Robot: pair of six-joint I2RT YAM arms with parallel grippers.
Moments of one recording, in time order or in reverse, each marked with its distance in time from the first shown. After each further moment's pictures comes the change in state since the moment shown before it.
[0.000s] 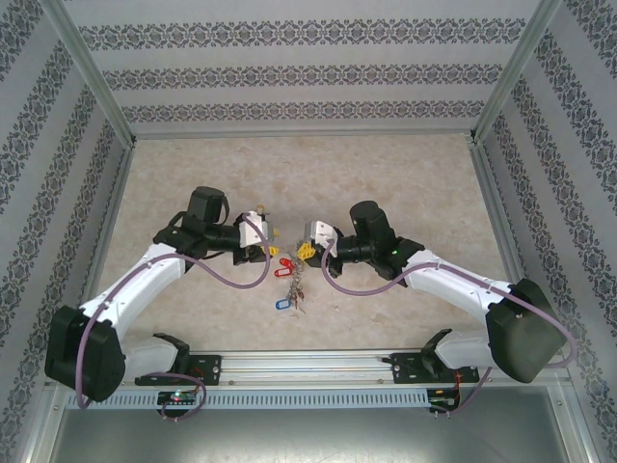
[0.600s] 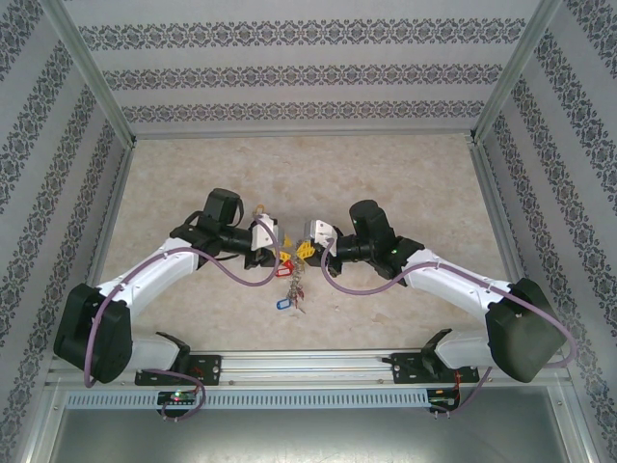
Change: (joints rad) left arm -0.070 0.122 0.000 0.073 0.087 -0.044; right arm 0.000 0.004 0.008 0.000 0.000 0.000
